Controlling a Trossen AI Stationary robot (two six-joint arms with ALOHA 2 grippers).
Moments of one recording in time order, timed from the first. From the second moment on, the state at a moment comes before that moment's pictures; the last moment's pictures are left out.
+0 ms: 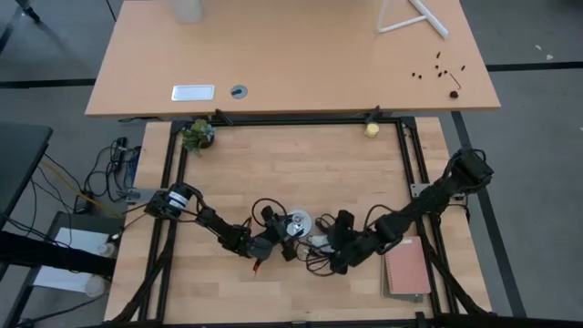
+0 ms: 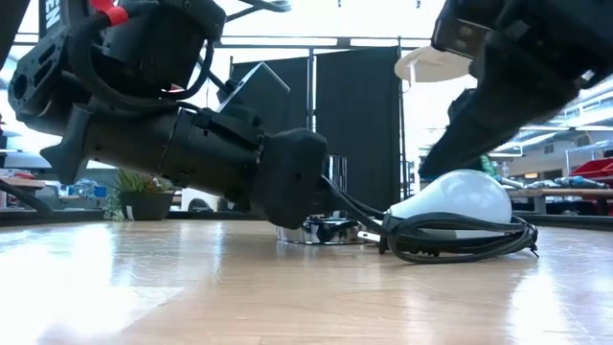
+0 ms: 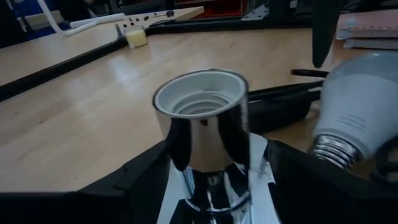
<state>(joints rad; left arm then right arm) -0.42 2.15 0.84 0.97 -0.93 -0.18 0.54 1.64 0.82 -0.07 0.50 0.64</state>
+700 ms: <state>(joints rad) -0.44 2.14 0.84 1.01 -0.94 -0.11 0.59 1.81 0.82 -0.07 0.62 0.71</state>
